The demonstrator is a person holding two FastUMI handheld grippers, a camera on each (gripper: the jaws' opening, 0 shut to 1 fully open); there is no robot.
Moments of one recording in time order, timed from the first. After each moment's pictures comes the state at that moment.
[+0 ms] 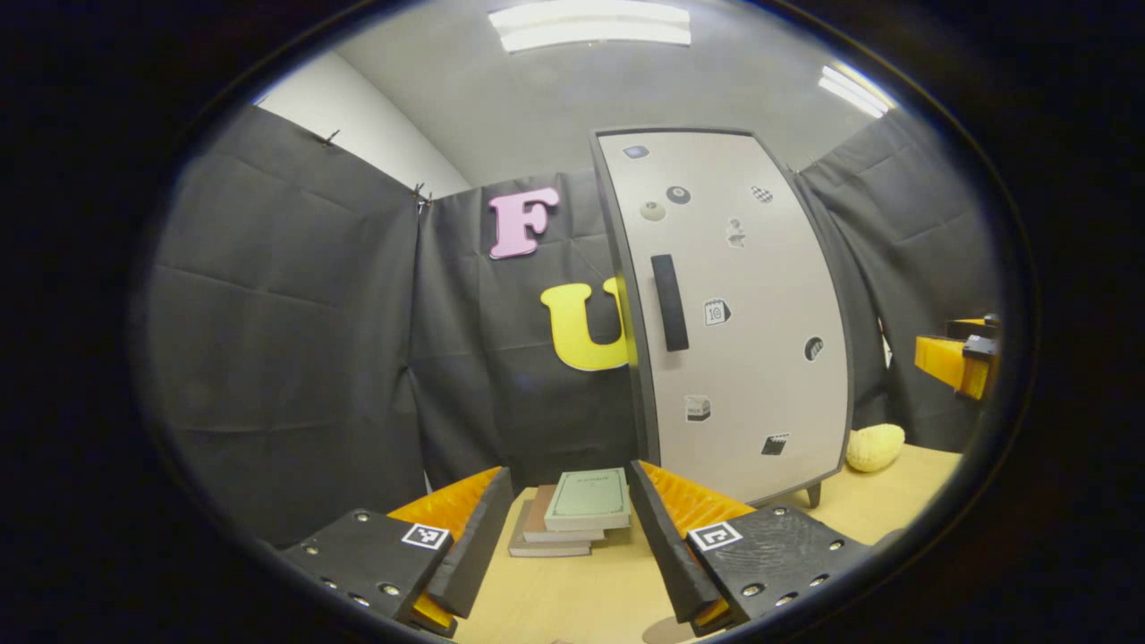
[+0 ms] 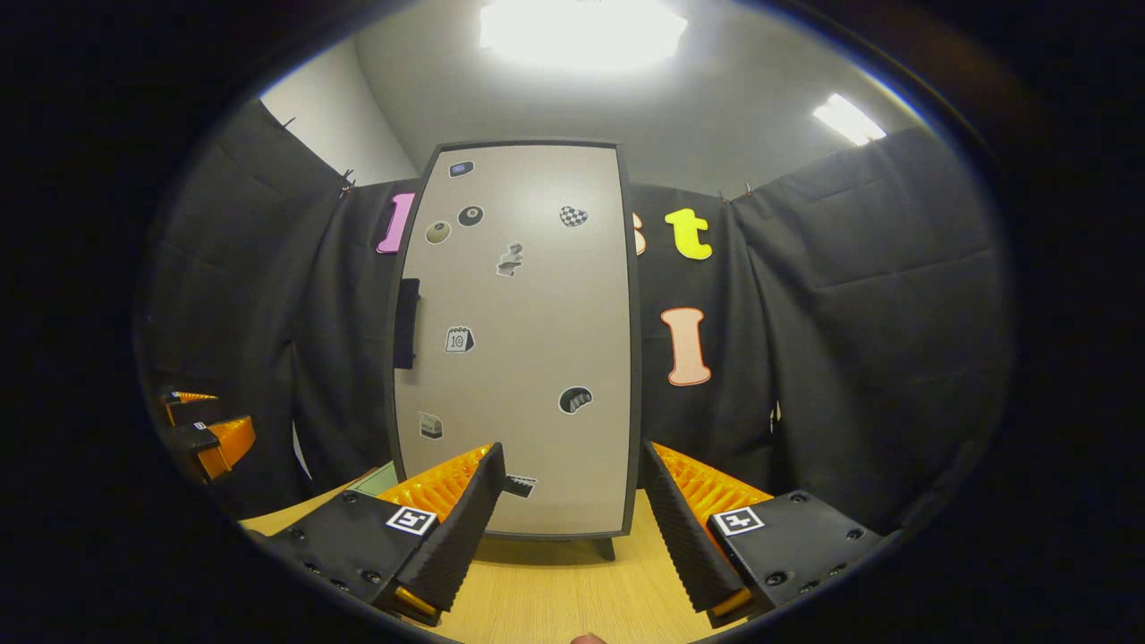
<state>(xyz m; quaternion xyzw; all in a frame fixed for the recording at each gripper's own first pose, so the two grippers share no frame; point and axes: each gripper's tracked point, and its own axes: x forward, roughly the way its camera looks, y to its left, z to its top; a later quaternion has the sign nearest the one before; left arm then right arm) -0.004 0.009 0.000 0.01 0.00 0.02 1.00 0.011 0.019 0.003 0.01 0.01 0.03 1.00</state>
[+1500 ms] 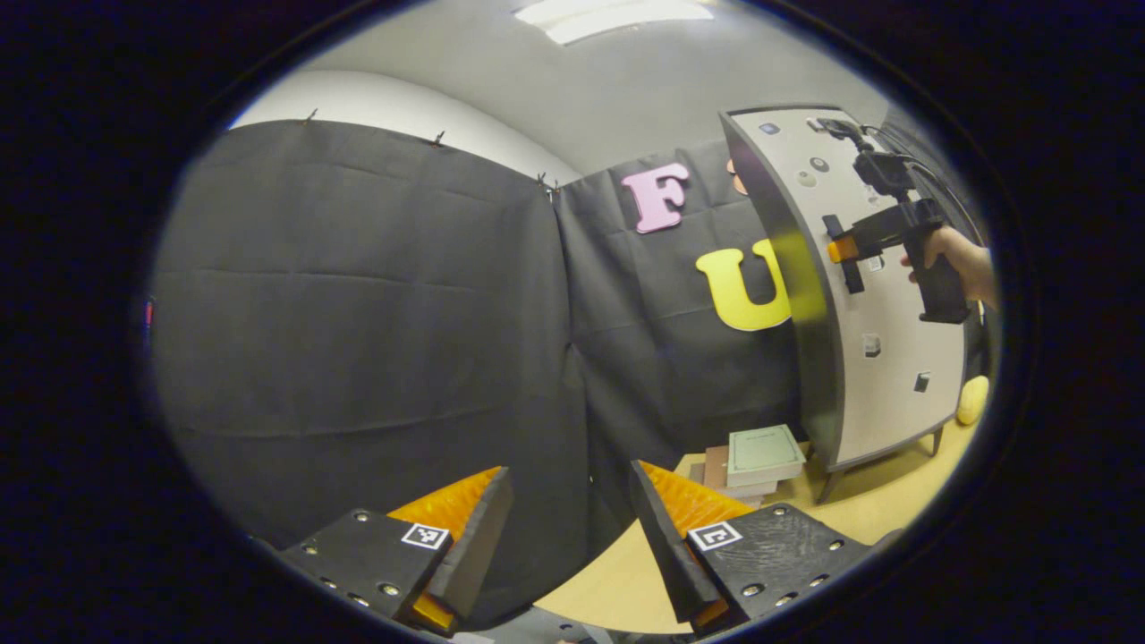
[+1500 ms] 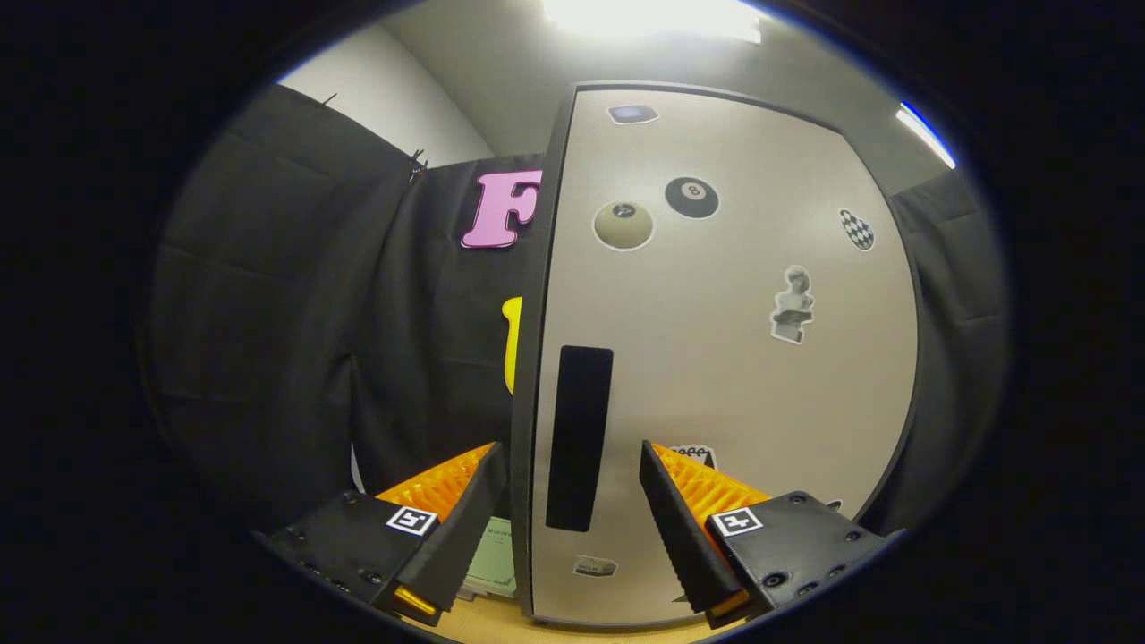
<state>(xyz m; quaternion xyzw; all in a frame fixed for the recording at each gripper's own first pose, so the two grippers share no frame) -0.120 0.230 -0.045 0.04 0.05 0.23 0.97 0.187 0.252 0.080 -0.03 0.03 0.16 0.99</state>
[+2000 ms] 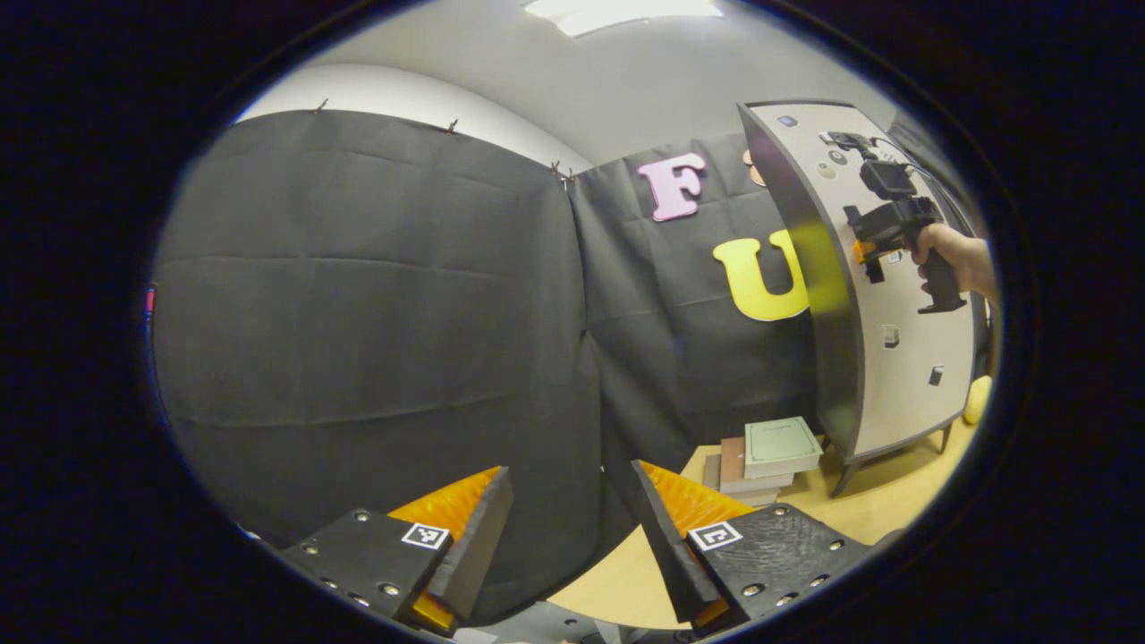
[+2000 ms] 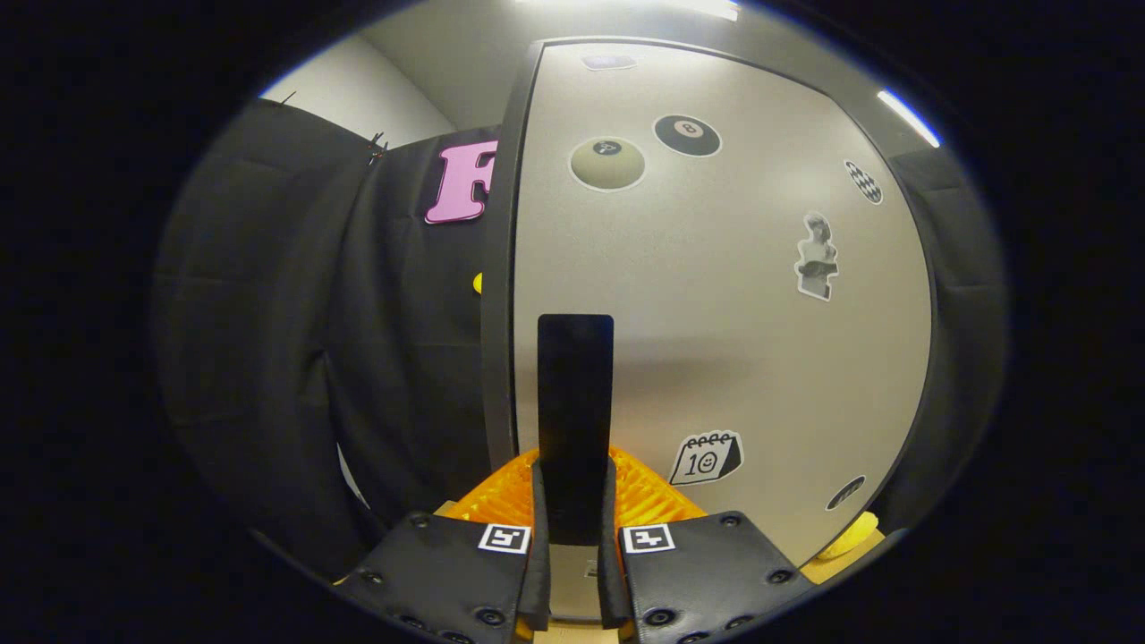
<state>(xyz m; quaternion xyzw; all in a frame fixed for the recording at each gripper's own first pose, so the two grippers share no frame) -0.115 0.248 -0.057 0.03 0.06 0.24 0.97 0.214 0.256 0.062 0.02 0.09 0.12 0.99</state>
